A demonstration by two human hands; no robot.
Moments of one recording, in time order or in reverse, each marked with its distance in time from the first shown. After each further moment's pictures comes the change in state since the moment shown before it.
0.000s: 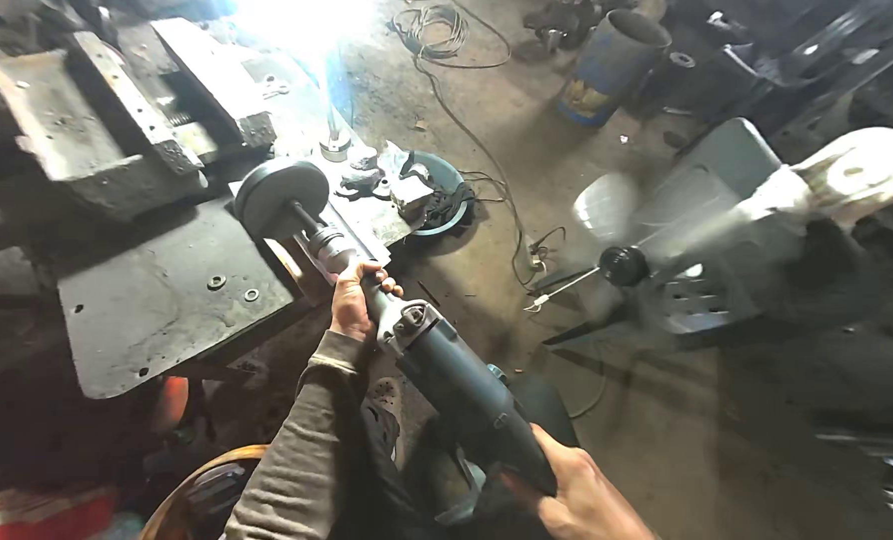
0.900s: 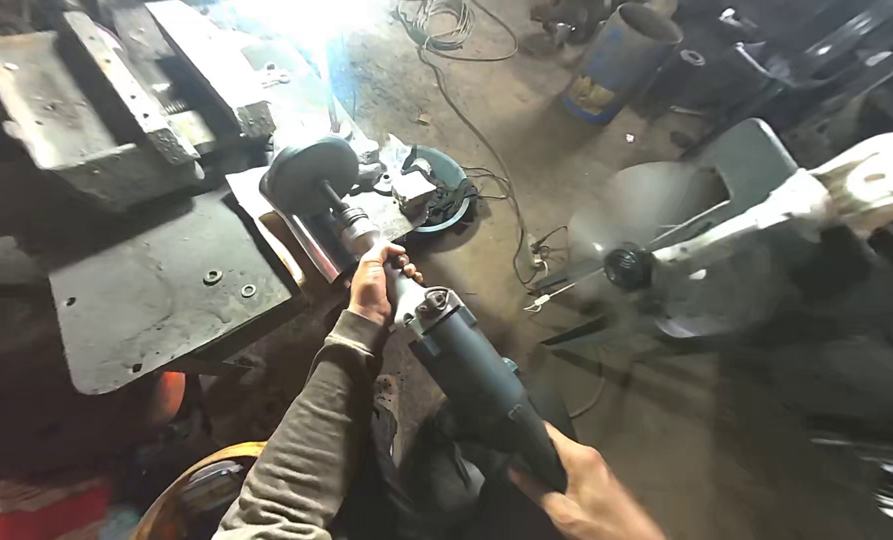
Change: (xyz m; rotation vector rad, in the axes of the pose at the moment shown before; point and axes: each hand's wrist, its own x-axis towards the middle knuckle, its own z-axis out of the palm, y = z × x) left_hand 0.031 -0.002 0.032 0.035 0.046 -0.055; right_hand 0.005 0.005 -0.008 0.086 0.050 0.016
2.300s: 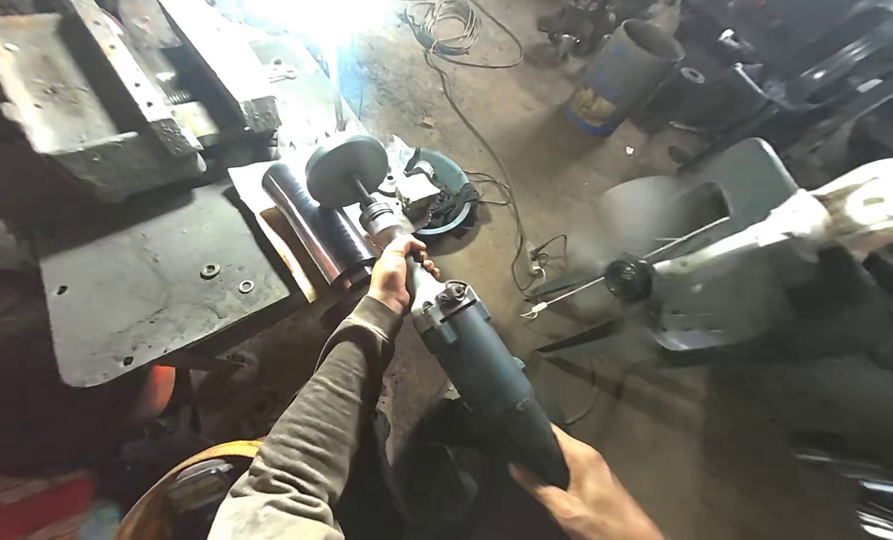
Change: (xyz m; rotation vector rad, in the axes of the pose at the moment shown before) left_hand 0.030 -0.012 0.014 0.018 0.038 -0.084; right_hand 0.009 0.006 -0.004 0.054 0.035 0.017
